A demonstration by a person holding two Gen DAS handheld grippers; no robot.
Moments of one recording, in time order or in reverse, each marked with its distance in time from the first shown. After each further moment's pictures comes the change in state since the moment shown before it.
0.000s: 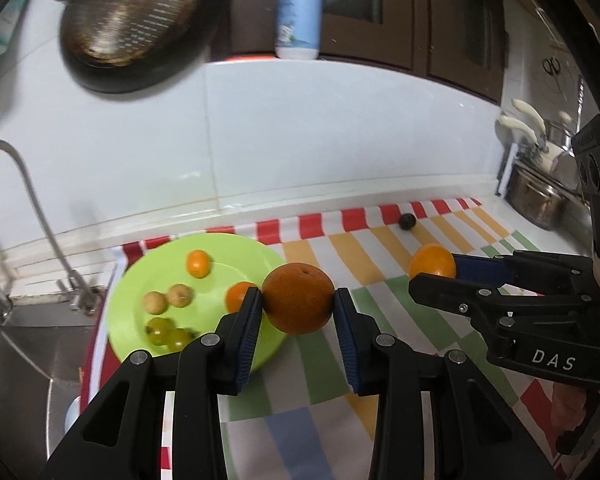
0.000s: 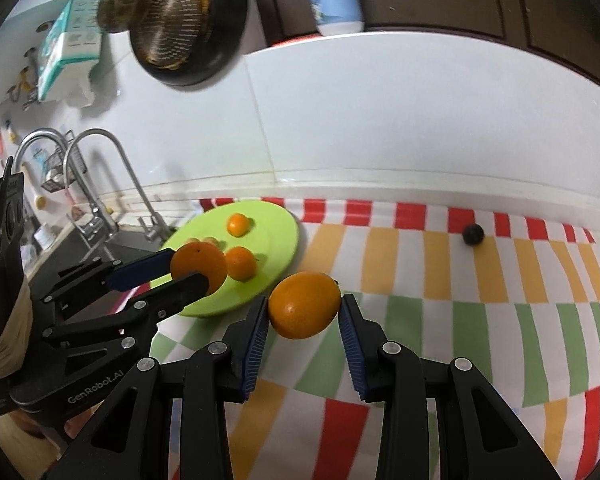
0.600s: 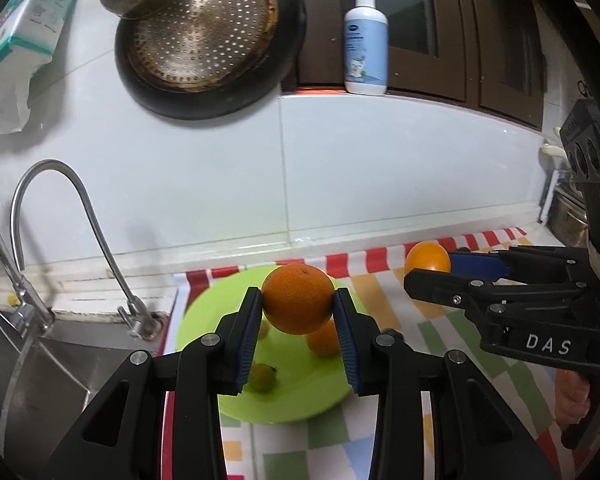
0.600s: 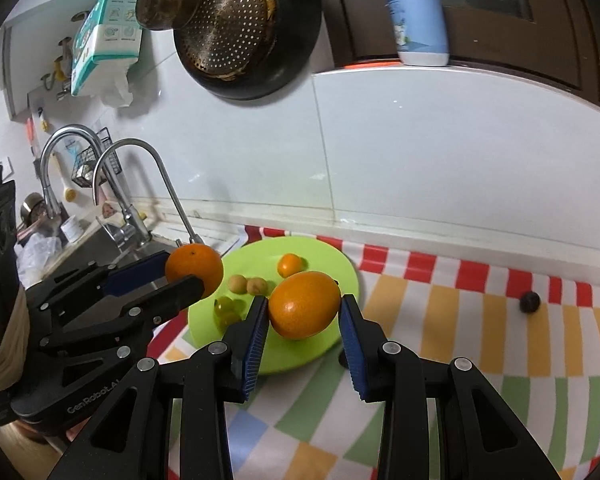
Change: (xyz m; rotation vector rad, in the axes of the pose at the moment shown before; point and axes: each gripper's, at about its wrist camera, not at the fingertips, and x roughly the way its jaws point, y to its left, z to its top) left arm -0.009 0.047 0.018 -0.029 -0.068 0.144; right arm 0.035 0.036 0.050 -0.086 -0.029 0.117
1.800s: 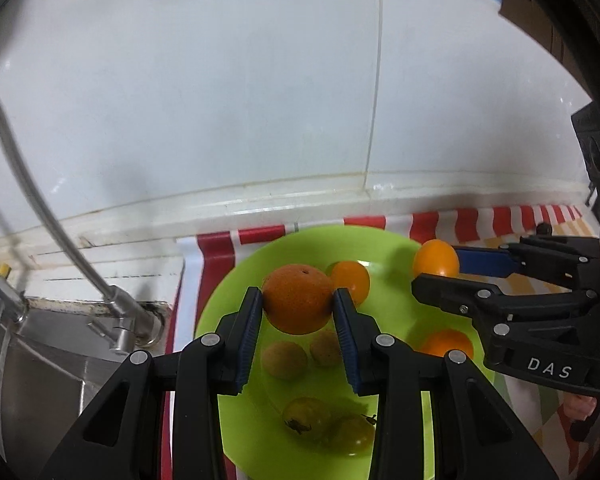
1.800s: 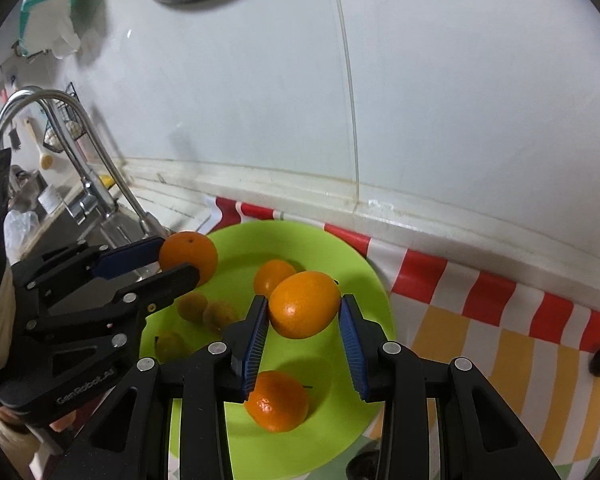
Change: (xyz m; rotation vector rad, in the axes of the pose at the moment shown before) left arm 0.133 0.063 -0.010 -0.035 0.258 0.005; right arm 0.154 -0.008 0.024 -0.027 0.213 0.013
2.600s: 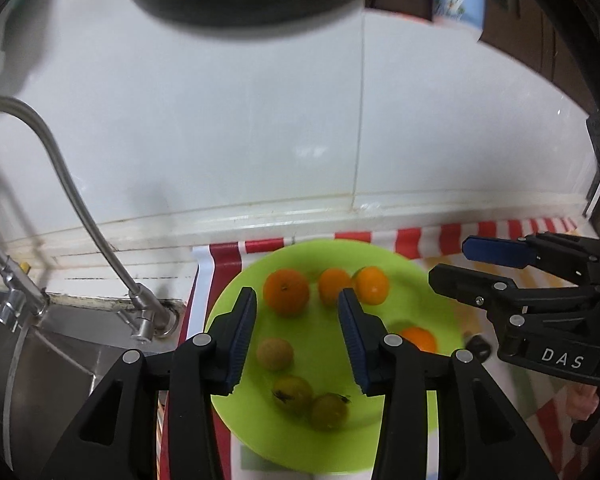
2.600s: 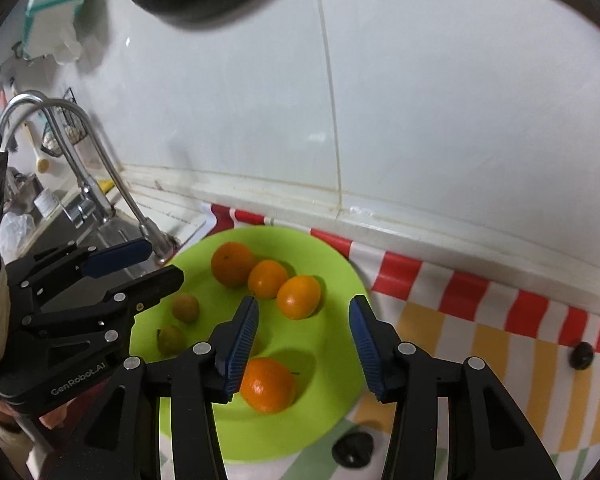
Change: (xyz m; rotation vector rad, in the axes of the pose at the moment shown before) left arm -0.053 -0.016 -0.007 -0.025 -0.087 0.042; right arm -0.044 -0.002 -0.007 -0.006 -0.073 -0.042
